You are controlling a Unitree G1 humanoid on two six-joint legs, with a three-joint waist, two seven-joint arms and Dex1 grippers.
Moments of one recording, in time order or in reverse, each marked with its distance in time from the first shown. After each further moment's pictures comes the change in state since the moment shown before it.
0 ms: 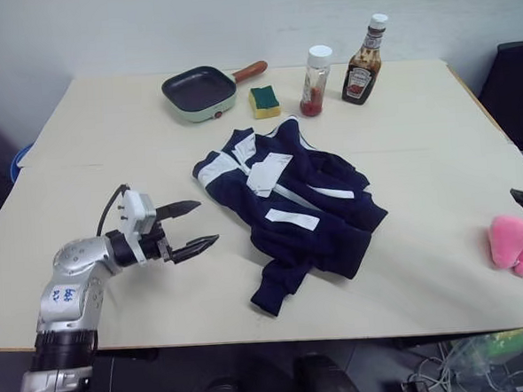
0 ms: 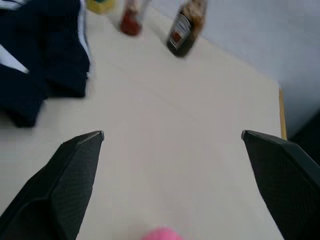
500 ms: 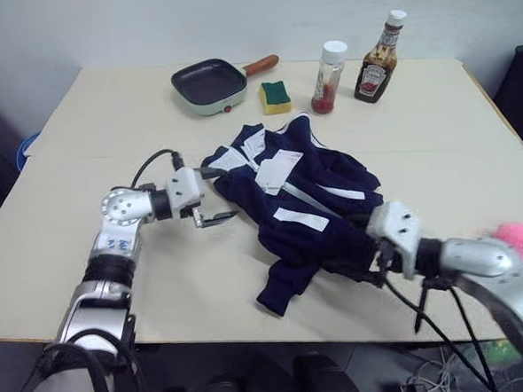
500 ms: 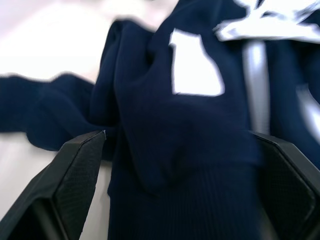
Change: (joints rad) left arm -0.507 -0.167 -0.199 0.775 0.397 -0.702 0.034; right arm -0.254 0.246 0.836 -0.378 -0.181 0.242 -0.339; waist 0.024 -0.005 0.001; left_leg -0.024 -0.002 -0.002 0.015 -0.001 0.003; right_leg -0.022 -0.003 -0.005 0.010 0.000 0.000
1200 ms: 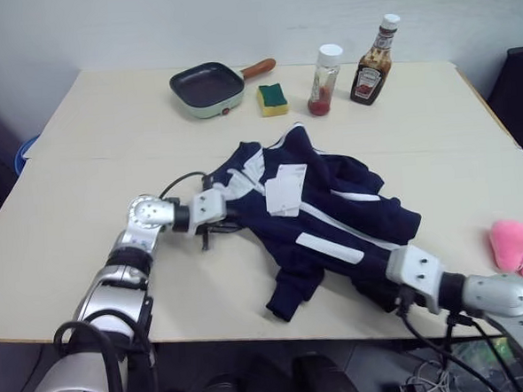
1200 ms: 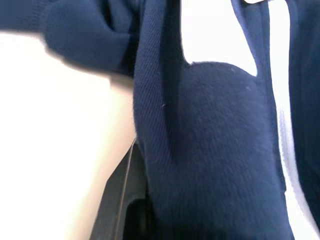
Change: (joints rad) left arm -0.007 -0.024 -0.043 0.161 0.049 -0.005 -0.233; right arm 0.338 -0.093 -0.203 0.072 -0.094 -0.347 0.192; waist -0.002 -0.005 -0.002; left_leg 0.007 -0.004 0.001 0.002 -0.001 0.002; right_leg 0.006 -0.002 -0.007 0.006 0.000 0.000
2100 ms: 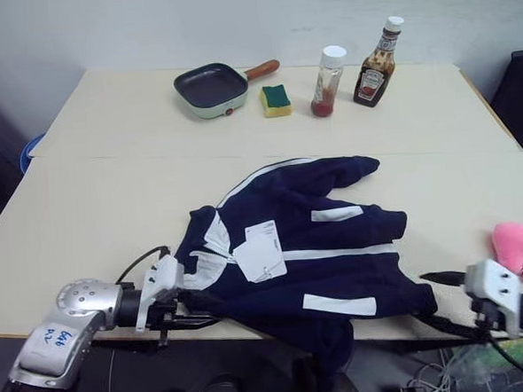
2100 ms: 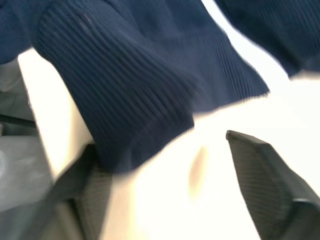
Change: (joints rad) left arm 0.880 0.386 0.161 -1.383 -0.502 1.041 0.065; right arm 0.292 -0.042 -0.351 0.169 0.130 -0.100 0.284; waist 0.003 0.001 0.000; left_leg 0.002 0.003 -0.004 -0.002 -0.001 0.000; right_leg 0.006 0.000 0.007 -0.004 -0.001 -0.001
